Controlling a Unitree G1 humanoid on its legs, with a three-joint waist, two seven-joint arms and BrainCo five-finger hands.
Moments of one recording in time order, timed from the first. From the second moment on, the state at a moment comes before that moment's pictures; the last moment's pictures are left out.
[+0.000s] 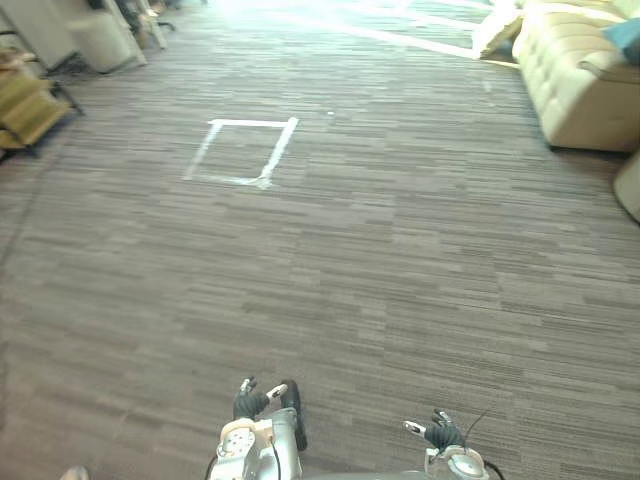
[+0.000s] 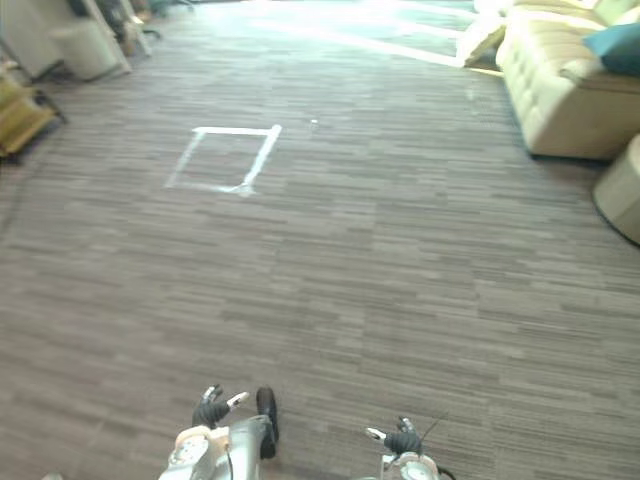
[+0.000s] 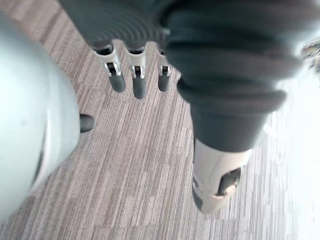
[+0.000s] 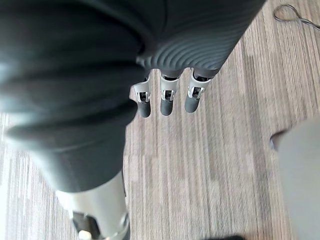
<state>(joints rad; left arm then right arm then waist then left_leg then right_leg) 0.02 0.02 0.12 0.93 -0.04 -0.16 0.10 0.06 -0.02 -0.19 1.00 0.00 -0.09 -0.07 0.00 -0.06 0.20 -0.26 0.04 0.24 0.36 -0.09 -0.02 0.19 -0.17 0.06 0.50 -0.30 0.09</state>
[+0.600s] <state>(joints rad) 0.02 -0.01 0.08 1.04 0.02 -0.12 0.08 0.03 -0.09 -0.20 0.91 0.00 -0.10 -0.05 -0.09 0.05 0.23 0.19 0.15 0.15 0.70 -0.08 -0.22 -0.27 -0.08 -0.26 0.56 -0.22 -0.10</state>
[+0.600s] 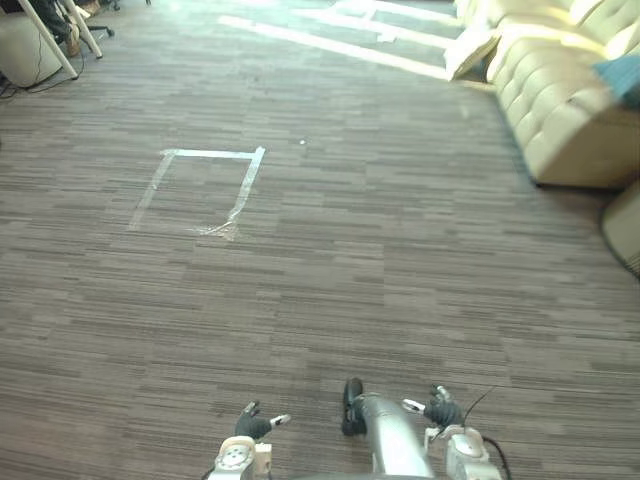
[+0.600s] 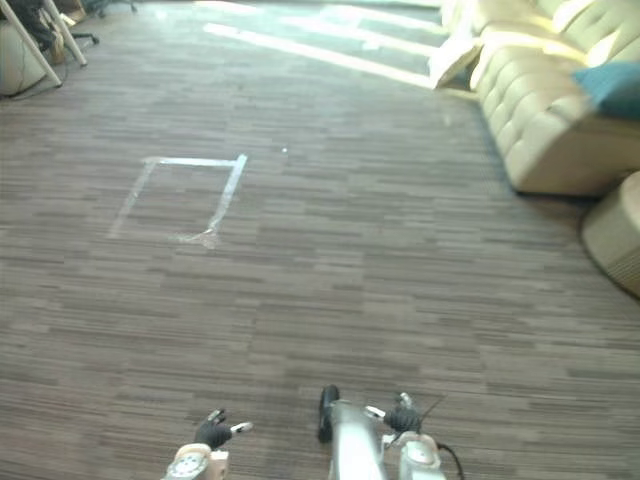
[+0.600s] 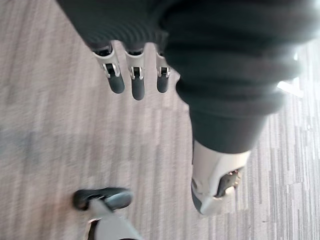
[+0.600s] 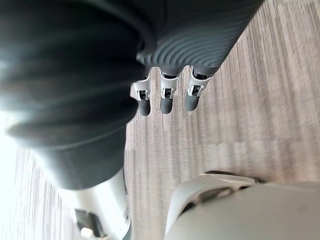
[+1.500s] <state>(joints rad) 0.02 0.07 -0.02 1.05 0.00 -0.12 0.10 0.03 -0.08 -0.17 0.95 0.00 -0.12 -0.05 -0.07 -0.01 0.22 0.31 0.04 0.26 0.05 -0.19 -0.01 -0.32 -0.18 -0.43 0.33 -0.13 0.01</state>
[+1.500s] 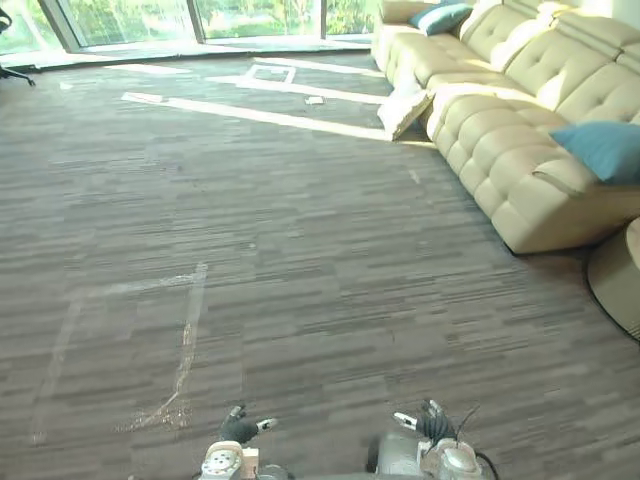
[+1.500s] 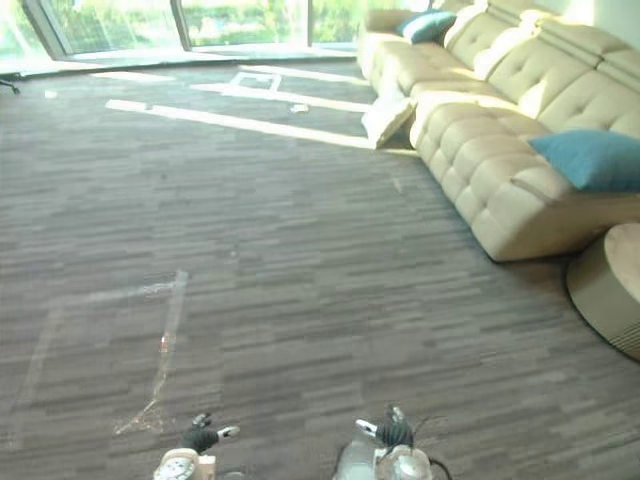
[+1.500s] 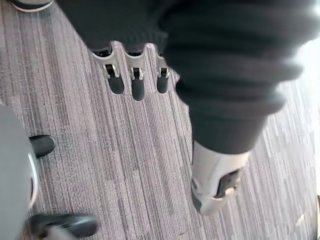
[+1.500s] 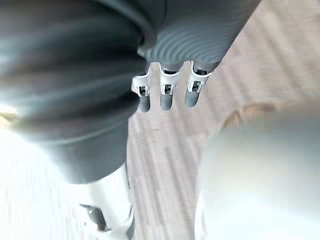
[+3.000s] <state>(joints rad) 0.06 -0.01 0.18 0.96 -0.01 -0.12 0.10 0.12 -0.11 -0.18 0.91 0.00 -0.08 -0.06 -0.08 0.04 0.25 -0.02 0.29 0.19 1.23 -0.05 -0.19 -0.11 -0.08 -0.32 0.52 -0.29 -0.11</state>
